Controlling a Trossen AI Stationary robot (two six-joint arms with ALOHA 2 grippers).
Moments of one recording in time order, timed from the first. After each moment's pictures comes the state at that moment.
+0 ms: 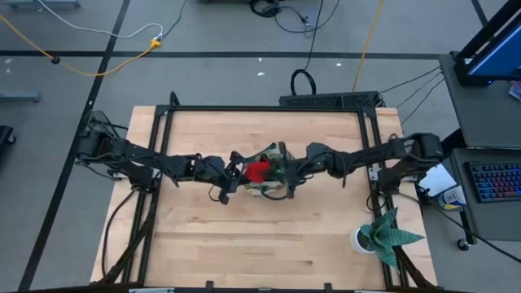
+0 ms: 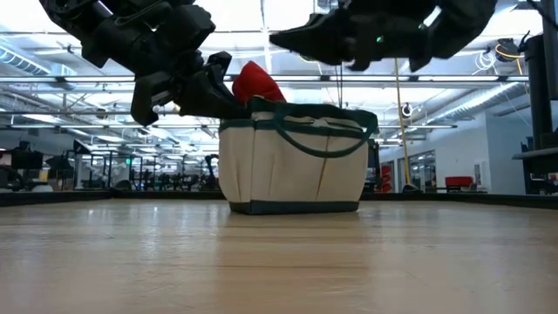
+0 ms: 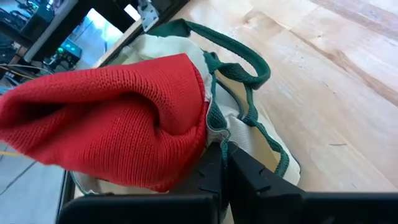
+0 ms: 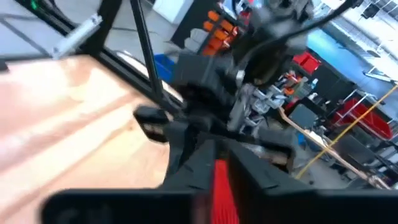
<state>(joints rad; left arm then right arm) -0.04 1.41 0.63 0.28 -0.06 0.67 -0.04 1.55 0.75 0.75 -0.24 -0.58</state>
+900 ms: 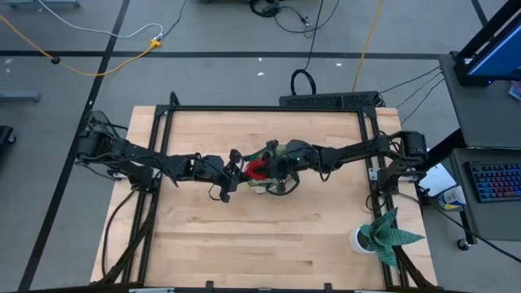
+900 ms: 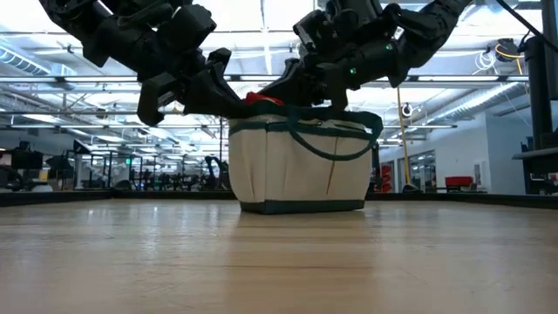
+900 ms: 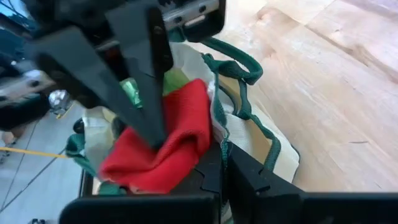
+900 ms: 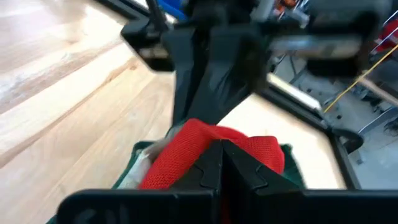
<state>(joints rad) -0.04 1.40 0.63 0.31 -0.10 0.71 -0.11 1.71 0.88 0.45 -0.16 -0.56</state>
